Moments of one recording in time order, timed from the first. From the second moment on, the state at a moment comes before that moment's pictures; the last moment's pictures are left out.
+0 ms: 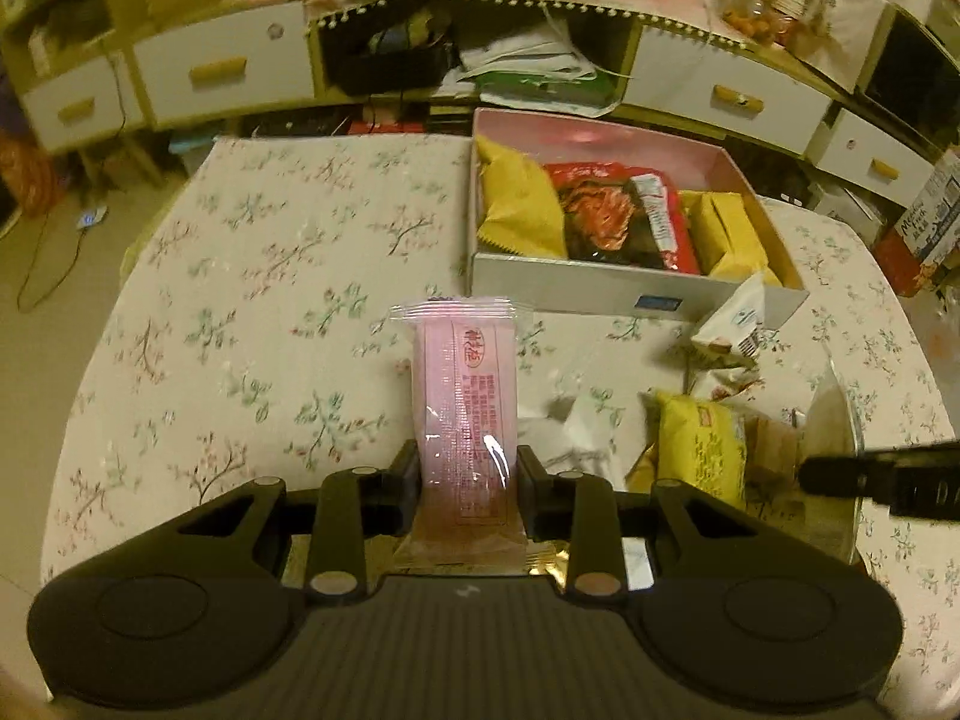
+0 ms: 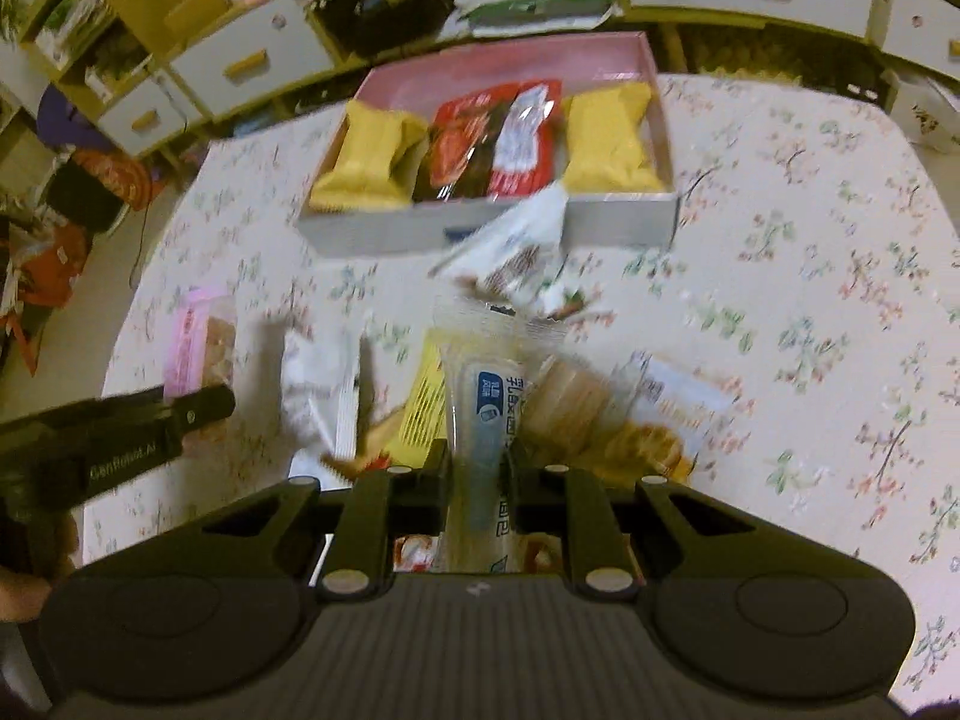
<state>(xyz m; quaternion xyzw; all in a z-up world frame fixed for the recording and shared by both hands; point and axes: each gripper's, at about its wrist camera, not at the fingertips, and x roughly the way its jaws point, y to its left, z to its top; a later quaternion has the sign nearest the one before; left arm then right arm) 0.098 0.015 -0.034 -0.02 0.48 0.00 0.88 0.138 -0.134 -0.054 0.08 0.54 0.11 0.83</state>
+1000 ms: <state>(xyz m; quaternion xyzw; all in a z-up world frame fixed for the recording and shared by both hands) 0.221 -0.006 -0.021 -0.15 0.42 -0.09 0.89 0.238 -0.179 -0.031 0.16 0.41 0.06 0.90</state>
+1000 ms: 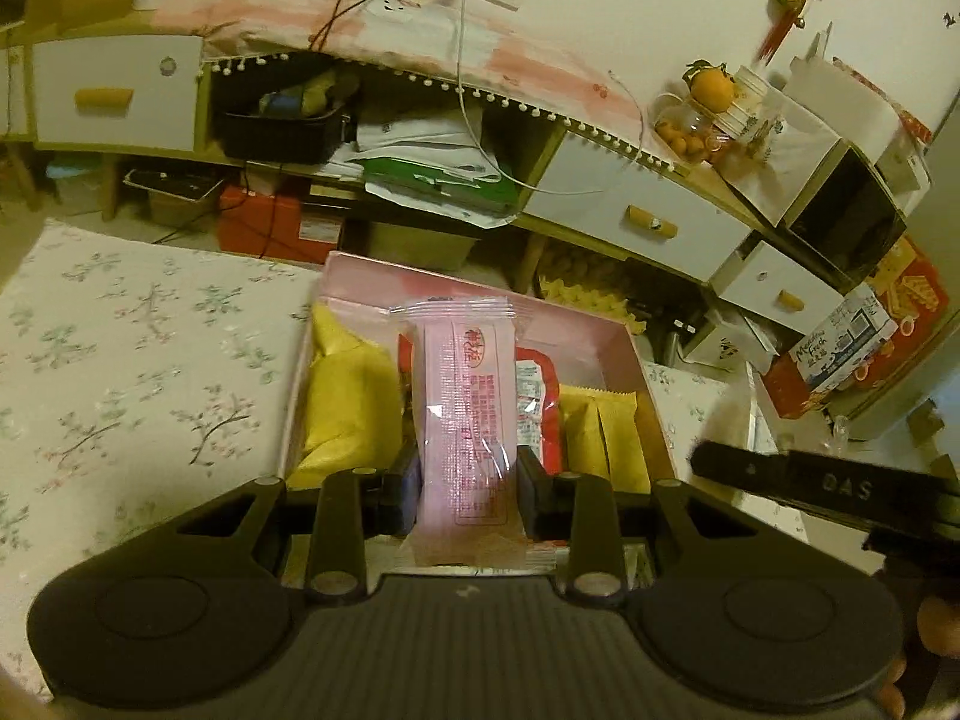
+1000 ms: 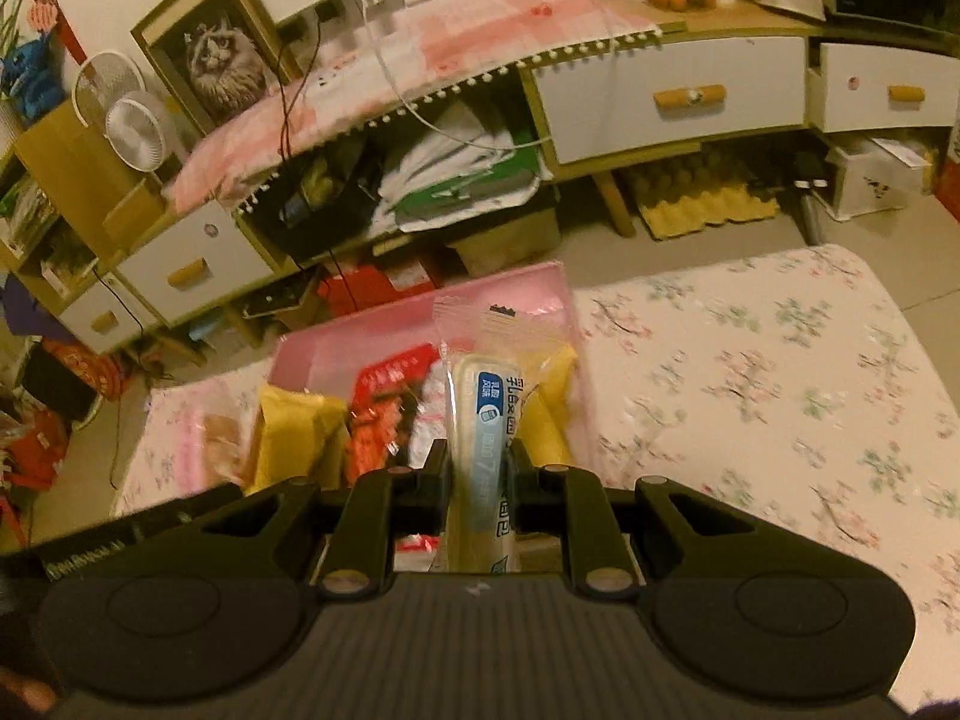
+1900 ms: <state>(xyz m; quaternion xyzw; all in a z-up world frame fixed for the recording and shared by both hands) 0.229 0.001 -0.022 -0.15 0.42 -0.06 0.90 0.263 -0.156 -0.044 0.18 0.40 0.05 0.90</state>
